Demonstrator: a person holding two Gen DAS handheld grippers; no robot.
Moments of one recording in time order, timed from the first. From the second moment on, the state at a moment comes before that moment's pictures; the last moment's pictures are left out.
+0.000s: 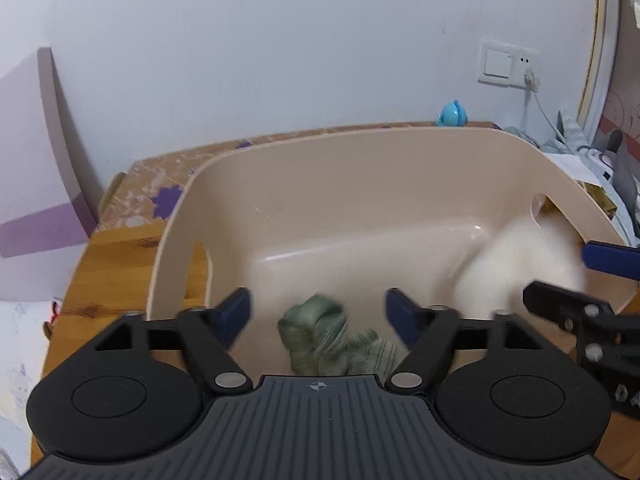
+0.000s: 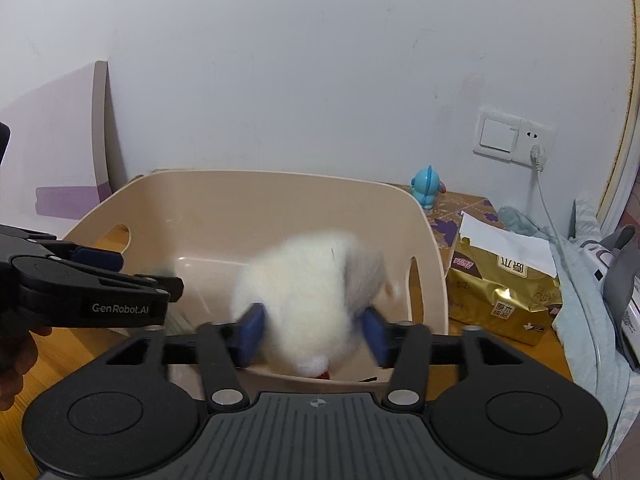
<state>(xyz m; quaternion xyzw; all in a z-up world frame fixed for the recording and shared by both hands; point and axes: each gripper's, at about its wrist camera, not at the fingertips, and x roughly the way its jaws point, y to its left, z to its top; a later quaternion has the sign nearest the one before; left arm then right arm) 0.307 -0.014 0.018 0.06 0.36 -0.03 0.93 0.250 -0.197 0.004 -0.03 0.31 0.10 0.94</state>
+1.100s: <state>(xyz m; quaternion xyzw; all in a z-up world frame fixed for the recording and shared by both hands) 0.217 0.010 0.063 0.03 0.31 -0.04 0.95 0.166 -0.205 0.036 -0.02 0.27 0.10 0.96</state>
